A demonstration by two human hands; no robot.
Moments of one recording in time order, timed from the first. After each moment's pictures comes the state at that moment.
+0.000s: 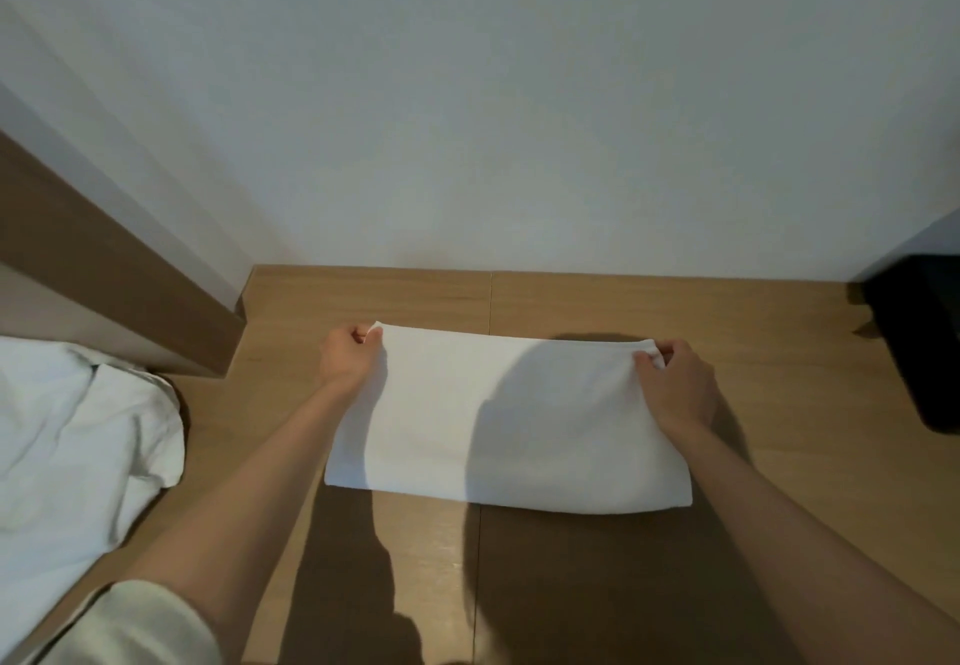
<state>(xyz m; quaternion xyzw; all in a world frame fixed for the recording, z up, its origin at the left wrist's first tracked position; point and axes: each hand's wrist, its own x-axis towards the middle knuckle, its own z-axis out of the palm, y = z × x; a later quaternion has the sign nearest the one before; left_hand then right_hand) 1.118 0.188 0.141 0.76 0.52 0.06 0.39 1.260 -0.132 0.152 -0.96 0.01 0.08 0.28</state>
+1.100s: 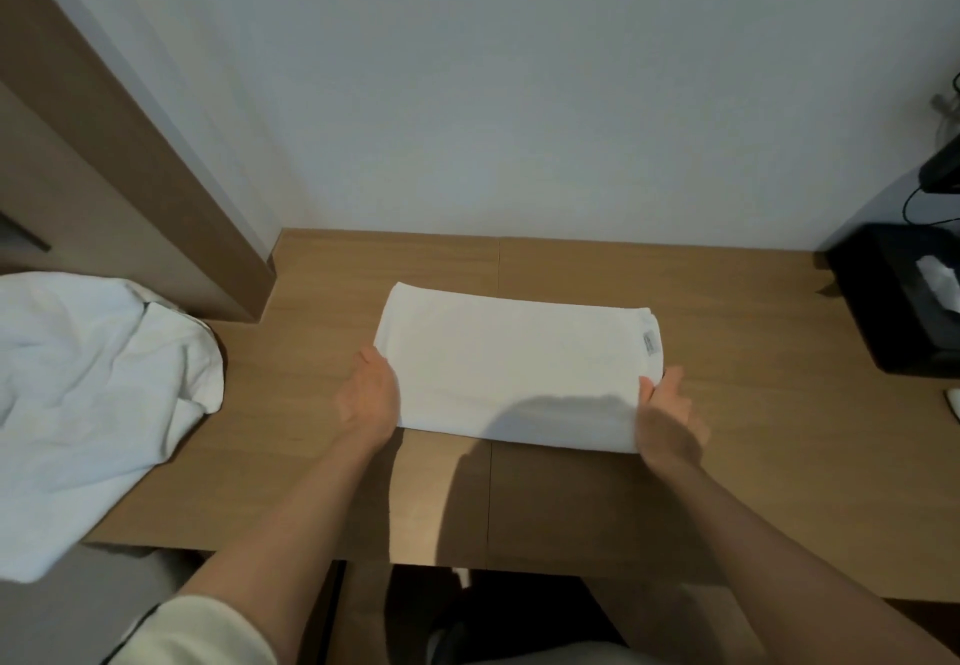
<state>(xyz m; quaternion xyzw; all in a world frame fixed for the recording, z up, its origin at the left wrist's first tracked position) 1.018 0.109 0.149 0.87 0.45 -0.06 0.17 1.153 -0.174 0.131 -0.98 0.02 0.08 0.18</state>
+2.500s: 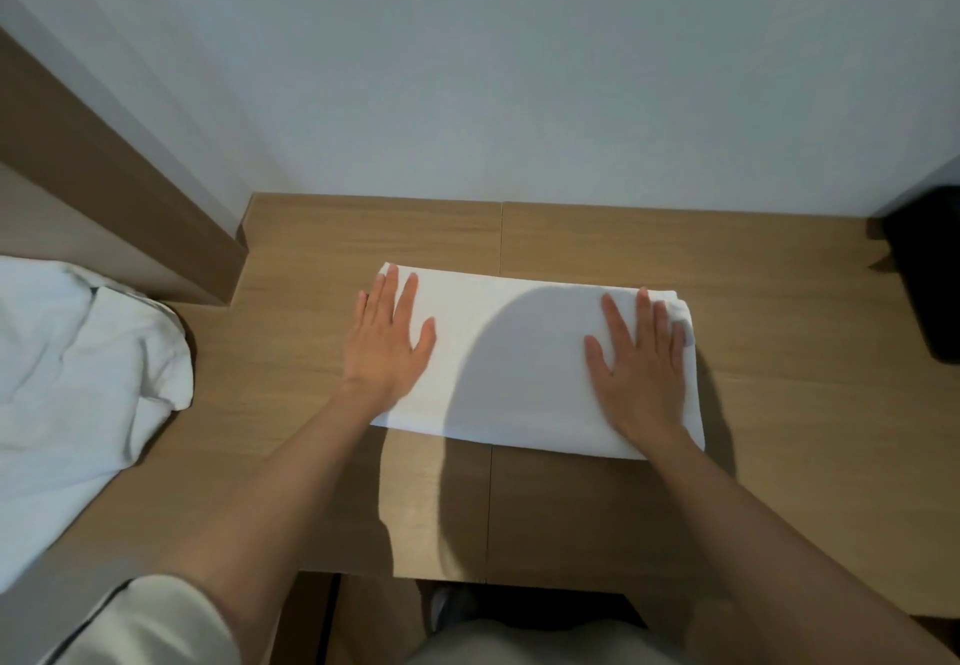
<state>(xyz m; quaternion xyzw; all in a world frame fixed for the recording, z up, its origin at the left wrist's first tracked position) 1.059 0.133 0.115 0.96 0.26 -0.05 0.09 1.182 -0.133 0.110 -0.97 -0.20 0.06 0.09</state>
